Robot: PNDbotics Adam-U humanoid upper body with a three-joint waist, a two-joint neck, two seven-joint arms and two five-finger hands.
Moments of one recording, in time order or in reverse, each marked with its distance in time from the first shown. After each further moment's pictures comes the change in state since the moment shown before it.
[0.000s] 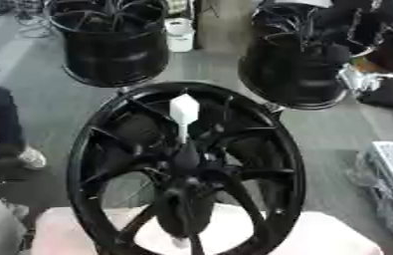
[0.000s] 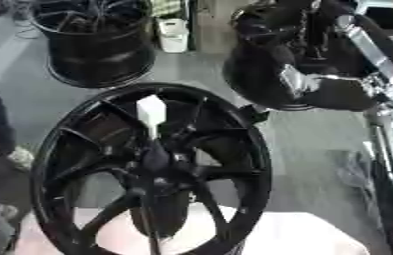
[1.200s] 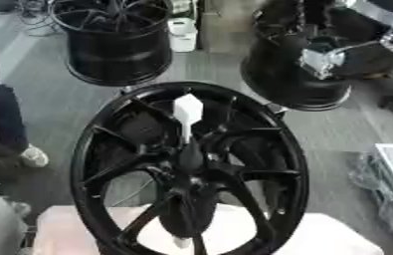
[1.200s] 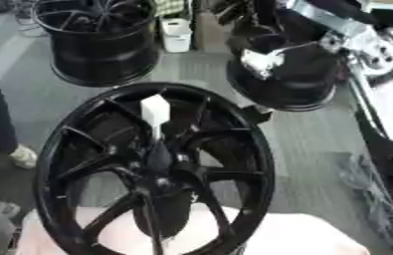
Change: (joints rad) left arm -0.012 0.000 -0.003 0.000 0.000 -0.001 -0.010; right arm -0.415 -0.178 0.329 0.390 0.034 0.006 0.323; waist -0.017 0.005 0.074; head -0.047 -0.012
